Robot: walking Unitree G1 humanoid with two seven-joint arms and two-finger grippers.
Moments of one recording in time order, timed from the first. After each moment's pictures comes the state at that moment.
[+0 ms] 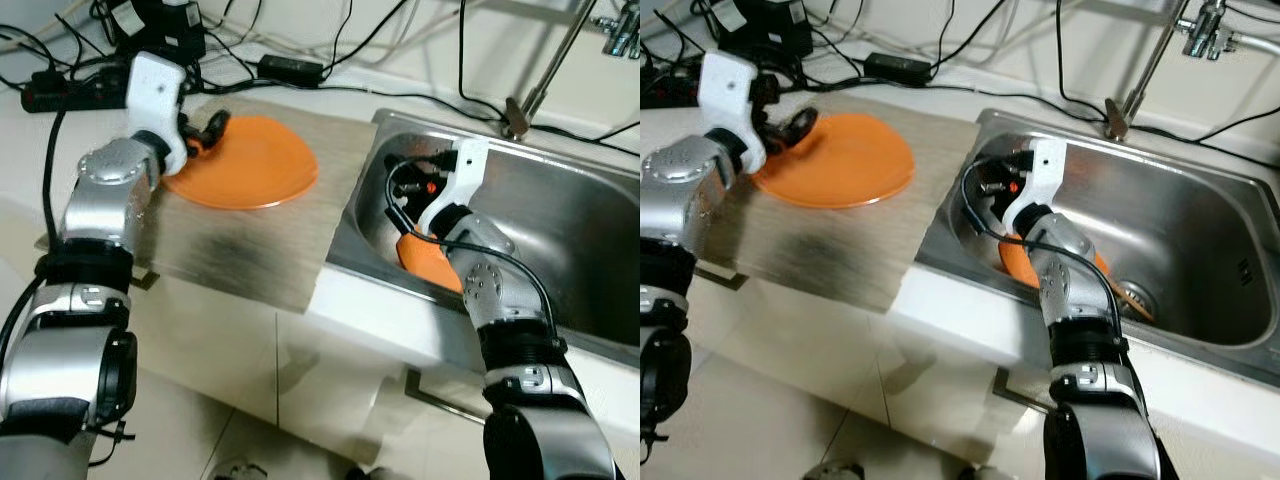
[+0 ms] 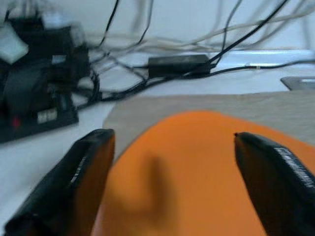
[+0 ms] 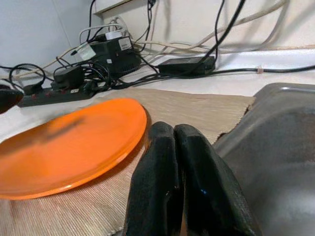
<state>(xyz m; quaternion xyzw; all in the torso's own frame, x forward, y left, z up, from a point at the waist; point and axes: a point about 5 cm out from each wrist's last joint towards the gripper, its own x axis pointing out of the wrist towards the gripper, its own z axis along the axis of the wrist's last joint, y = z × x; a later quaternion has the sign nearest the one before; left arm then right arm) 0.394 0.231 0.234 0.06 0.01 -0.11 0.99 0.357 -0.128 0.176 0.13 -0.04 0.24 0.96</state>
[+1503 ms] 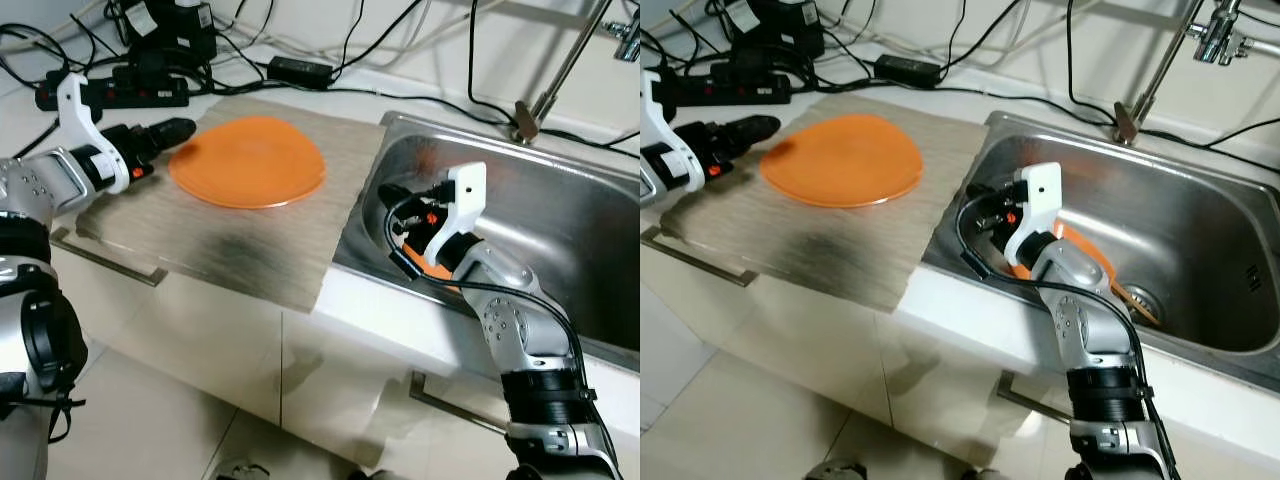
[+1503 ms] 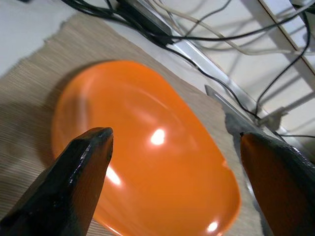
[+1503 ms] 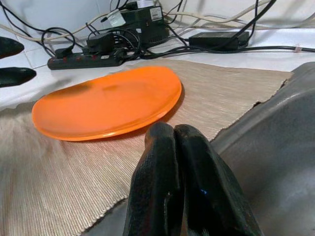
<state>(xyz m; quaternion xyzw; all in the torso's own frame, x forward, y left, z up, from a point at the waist) 0.371 0.275 0.240 -0.26 0.14 -0.21 0.93 0.322 -0.126 0.170 0.09 0.01 0.29 0.95</state>
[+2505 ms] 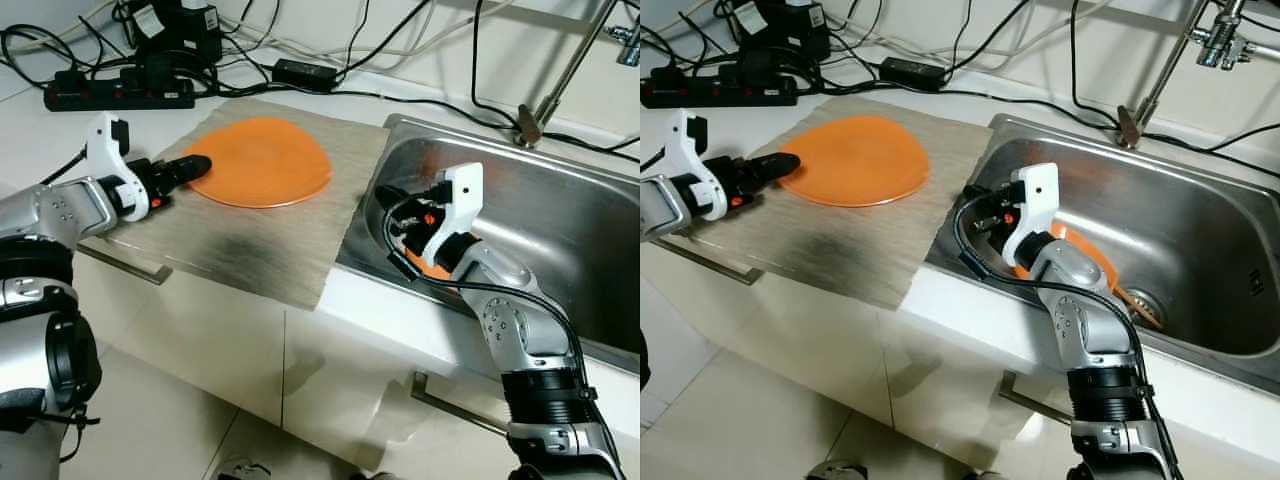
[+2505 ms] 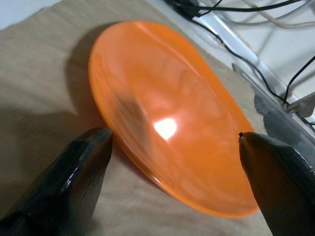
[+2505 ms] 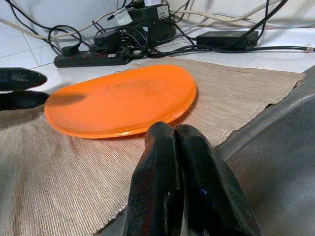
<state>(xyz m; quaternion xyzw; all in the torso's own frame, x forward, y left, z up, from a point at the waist) 0.376 0.260 0.209 -0.24 0.19 -0.18 0.94 0.322 -0.125 0.169 0.09 0.01 0.30 0.95</state>
